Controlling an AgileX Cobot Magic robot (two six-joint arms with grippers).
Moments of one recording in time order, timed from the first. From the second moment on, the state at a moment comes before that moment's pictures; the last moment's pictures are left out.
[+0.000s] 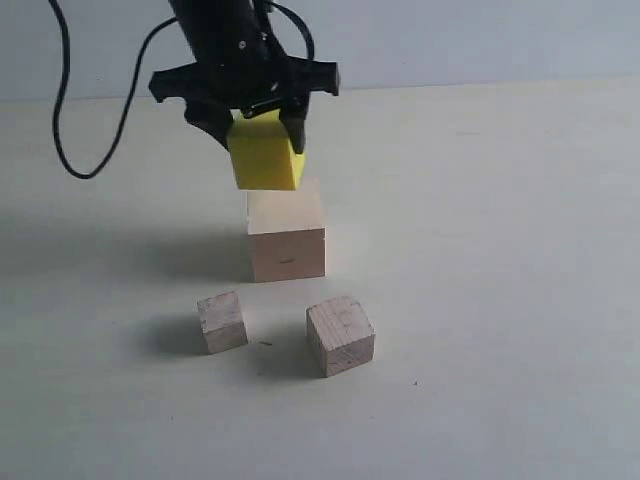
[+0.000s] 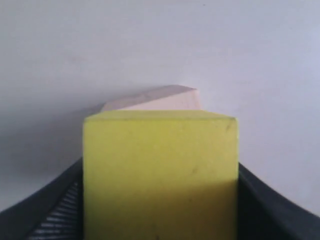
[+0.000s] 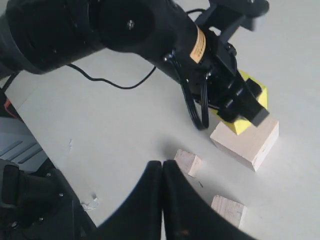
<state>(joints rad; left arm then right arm) -0.60 2.10 -1.91 -0.06 1.22 -0.41 0.38 1.41 -1.59 0.64 1.22 -0.26</state>
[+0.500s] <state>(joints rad) -0.66 2.10 -1.82 0.00 1.22 -0.68 0.38 1.35 -1.51 0.62 1.22 -0.26</state>
